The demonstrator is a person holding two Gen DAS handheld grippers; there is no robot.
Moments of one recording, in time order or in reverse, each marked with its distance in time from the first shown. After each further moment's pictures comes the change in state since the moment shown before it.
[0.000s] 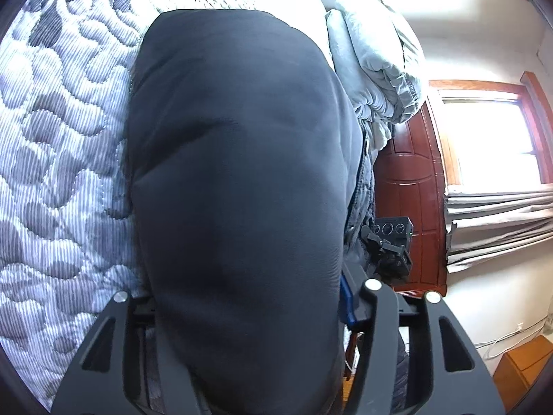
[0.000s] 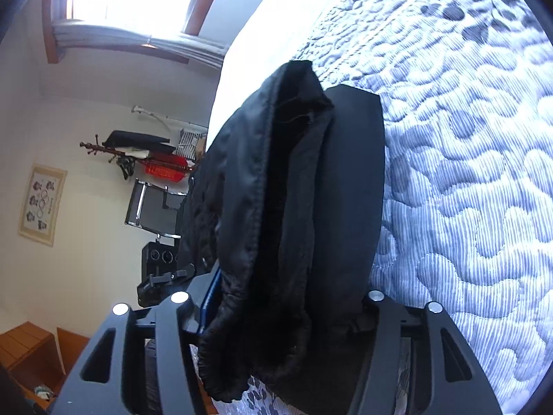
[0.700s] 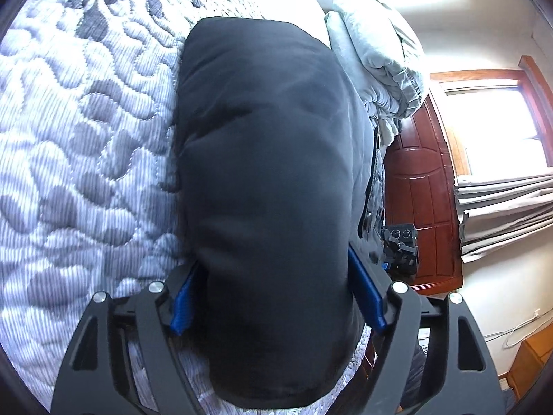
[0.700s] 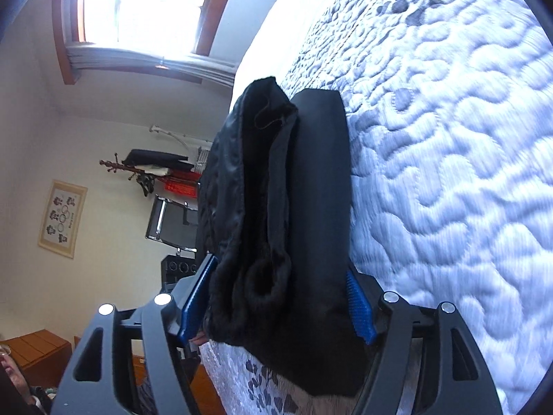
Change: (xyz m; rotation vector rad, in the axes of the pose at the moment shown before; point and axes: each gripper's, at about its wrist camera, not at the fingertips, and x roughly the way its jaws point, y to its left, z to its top) left arm -0.017 0.013 -0.018 0.053 -0.034 0.042; right arm -0.044 -0.039 -0.033 0.038 -0.086 0.105
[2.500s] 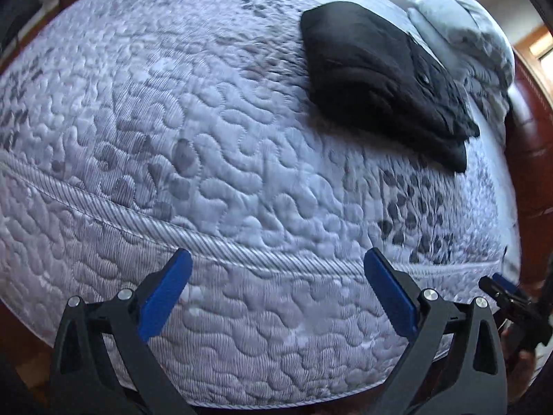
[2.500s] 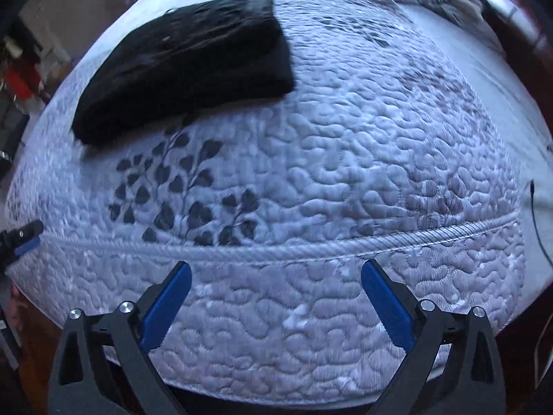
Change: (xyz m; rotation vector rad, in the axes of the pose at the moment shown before) left arm -0.084 -0.078 -0.233 0.051 -0.150 0.729; right arm -0.030 0.129 -0.263 -0.362 0.071 -1.086
